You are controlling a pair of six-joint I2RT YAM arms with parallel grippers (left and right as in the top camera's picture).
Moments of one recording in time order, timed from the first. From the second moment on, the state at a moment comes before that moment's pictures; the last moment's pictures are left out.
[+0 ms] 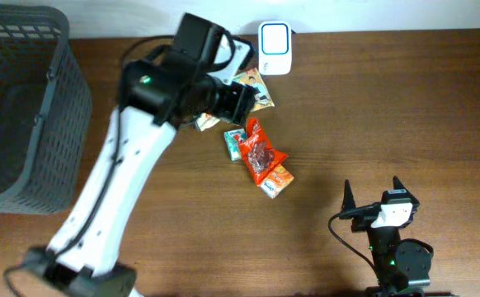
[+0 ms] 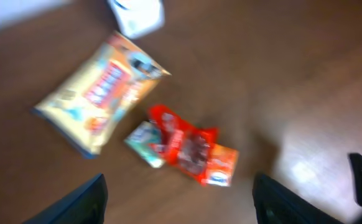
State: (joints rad) left arm -0.46 1.73 2.02 -1.20 0.16 -0.02; right arm 0.04 0.01 0.01 -0.08 0.01 -0.05
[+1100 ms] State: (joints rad) left arm -0.08 1.61 2.03 -1.26 0.28 -0.08; right arm 0.04 0.01 0.01 -0.08 0.01 -0.05
